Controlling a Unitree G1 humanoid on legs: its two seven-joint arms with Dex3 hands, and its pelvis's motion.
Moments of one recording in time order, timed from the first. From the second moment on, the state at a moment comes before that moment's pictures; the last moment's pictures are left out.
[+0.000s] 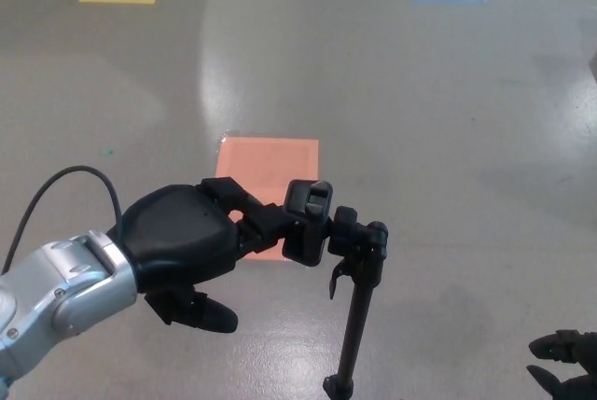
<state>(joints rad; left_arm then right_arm) -0.46 0.71 -0.45 0.20 0.75 -0.53 -0.18 -0.50 -0.43 0.17 1.26 -0.31 -0.11 0.19</state>
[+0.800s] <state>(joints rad) -0.46 0.68 -0.37 0.20 0.55 -0.49 -0.37 -0.53 -0.43 0.18 1.26 -0.31 -0.10 0.19</state>
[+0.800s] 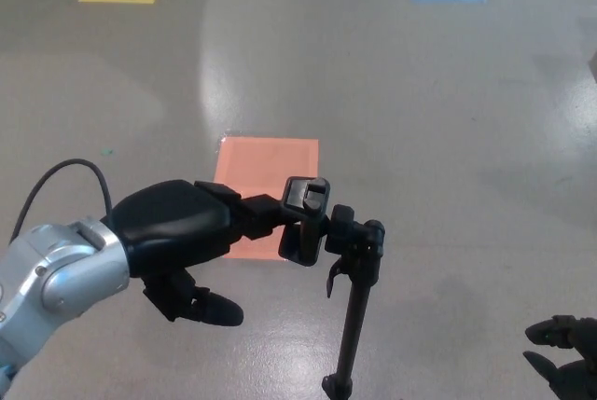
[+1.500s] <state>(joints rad) -0.52 0.65 -0.26 0.29 0.54 -0.49 -0.28 -0.55 -0.43 0.18 1.27 -0.31 -0.09 0.21</state>
